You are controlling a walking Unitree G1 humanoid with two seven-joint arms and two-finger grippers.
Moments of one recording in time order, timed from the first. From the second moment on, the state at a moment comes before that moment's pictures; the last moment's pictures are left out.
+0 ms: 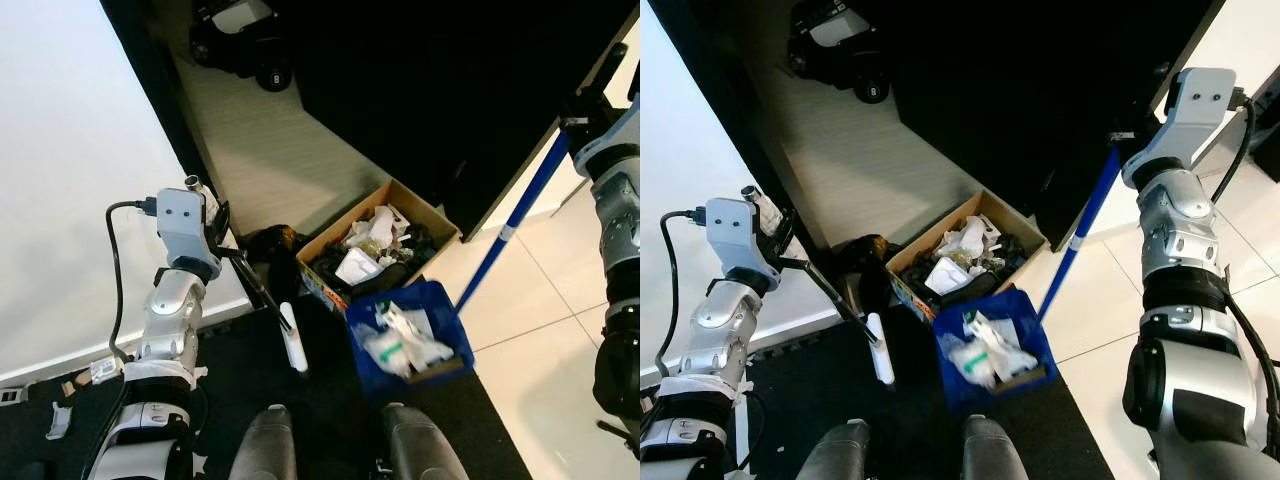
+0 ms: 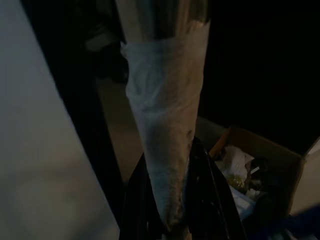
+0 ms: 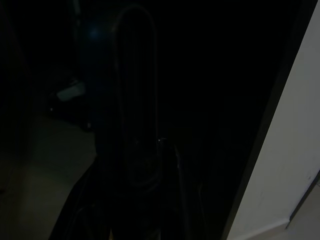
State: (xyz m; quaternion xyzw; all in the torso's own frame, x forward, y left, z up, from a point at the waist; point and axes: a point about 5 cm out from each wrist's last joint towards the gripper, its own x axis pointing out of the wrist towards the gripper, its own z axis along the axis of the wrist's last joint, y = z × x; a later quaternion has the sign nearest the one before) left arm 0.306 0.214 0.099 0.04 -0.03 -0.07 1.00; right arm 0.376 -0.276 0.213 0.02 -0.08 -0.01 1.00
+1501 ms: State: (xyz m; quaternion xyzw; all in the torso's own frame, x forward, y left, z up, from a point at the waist) left arm 0.302 0.224 0.124 0.08 -0.07 -0.08 0.99; right arm 0.406 -0.221 0.236 -0.04 -0.14 -0.08 0.99
